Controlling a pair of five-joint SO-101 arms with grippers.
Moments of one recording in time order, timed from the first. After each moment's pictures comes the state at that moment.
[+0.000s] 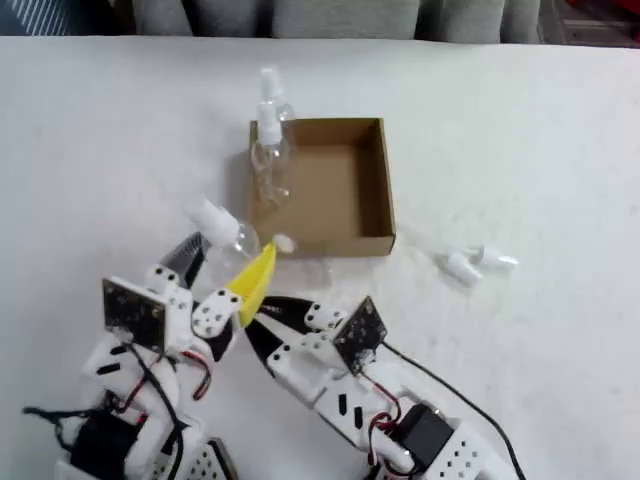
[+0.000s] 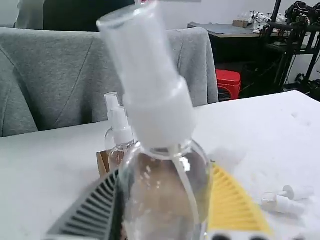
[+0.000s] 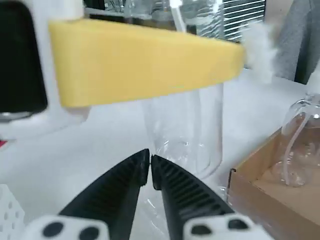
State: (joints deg) left arm 18.4 -104.6 73.3 50.5 4.1; right arm -50.5 -102.2 96.4 23.1 -3.5
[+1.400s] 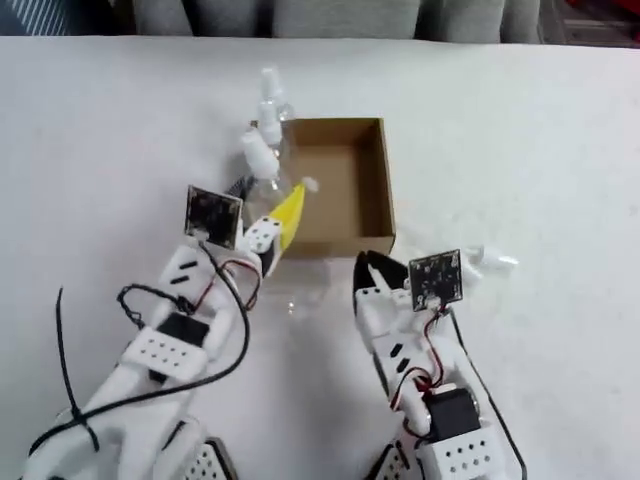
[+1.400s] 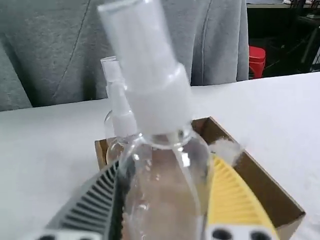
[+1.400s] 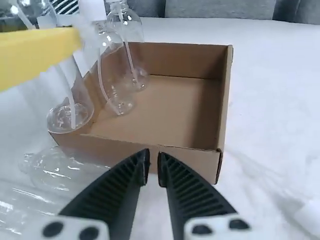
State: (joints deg) left arm 14.6 -41.0 78.8 -17.5 4.2; right arm -17.8 -102.2 96.4 37.7 -3.4
